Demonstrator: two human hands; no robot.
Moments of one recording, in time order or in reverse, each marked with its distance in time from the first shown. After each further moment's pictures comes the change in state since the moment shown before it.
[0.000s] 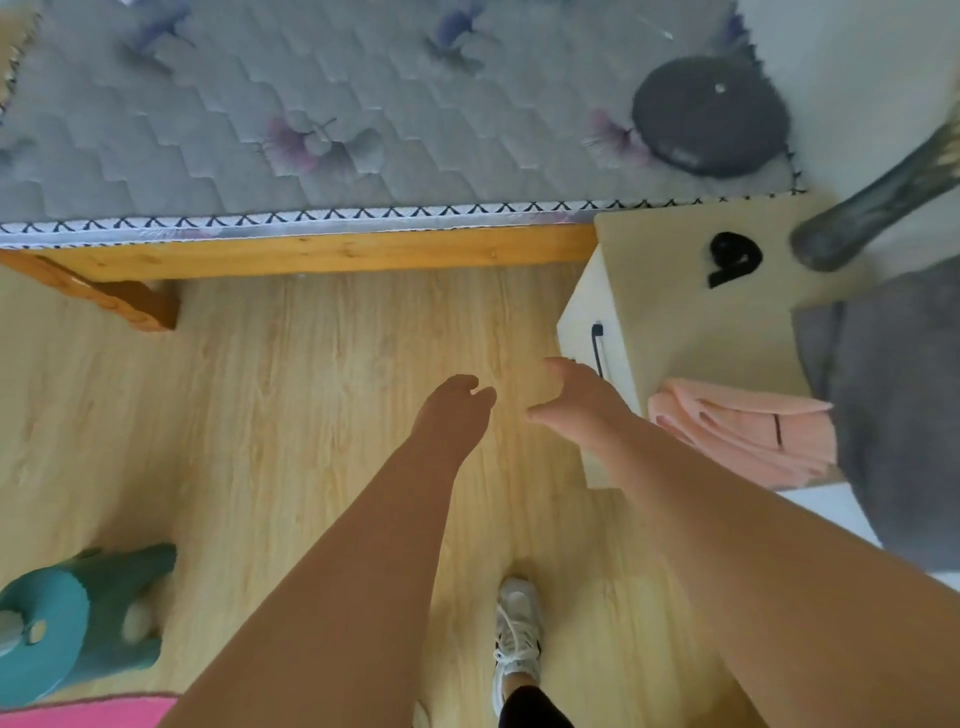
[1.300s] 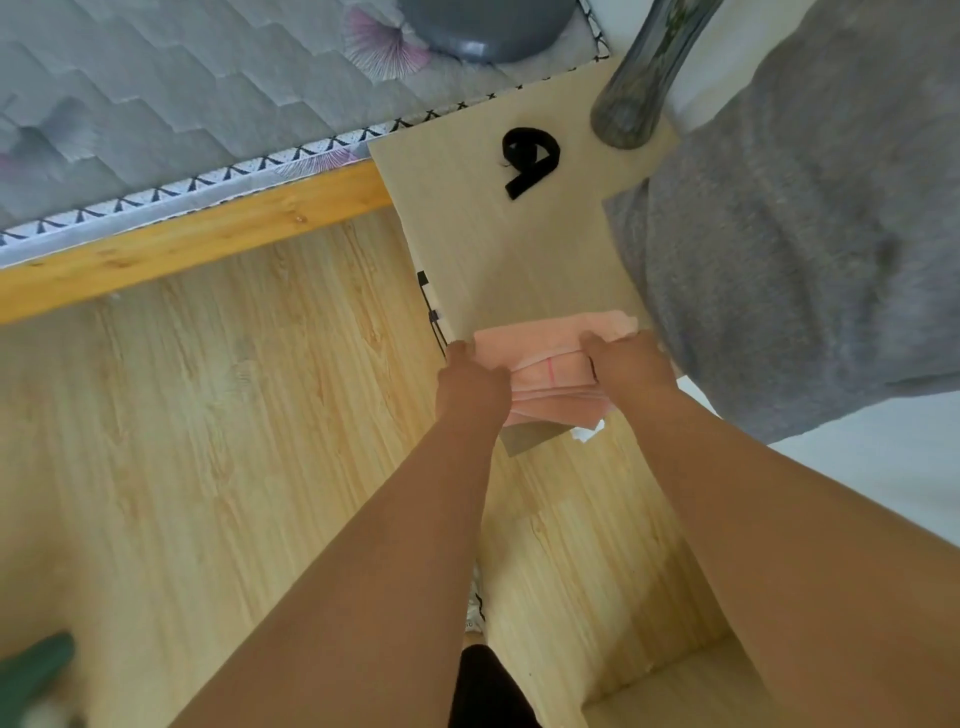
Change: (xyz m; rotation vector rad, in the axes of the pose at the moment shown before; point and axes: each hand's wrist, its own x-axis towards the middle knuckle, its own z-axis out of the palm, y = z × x) left_hand 0.022 0.081 0.240 0.107 -0.073 -0.002; right_hand 0.012 0.247 -0.095 0.361 0.375 0.650
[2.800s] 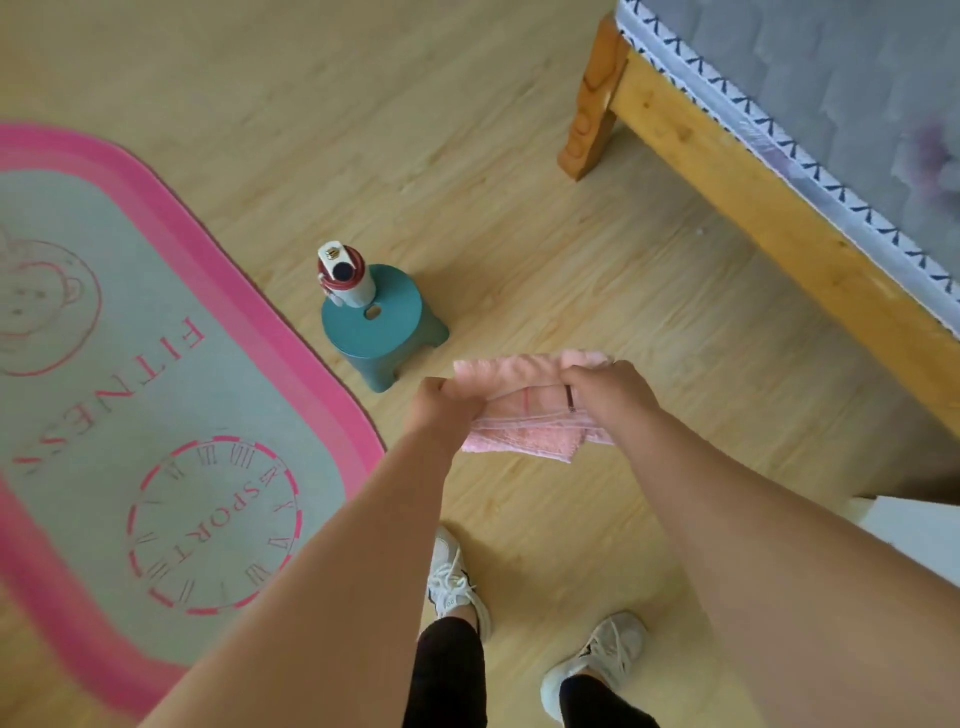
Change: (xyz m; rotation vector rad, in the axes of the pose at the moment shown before) left_hand -0.190 -0.571 -0.412 -1.024 0.590 -0.579; right_hand -0.538 -0.121 0.497 -0.710 -0.543 -0.728
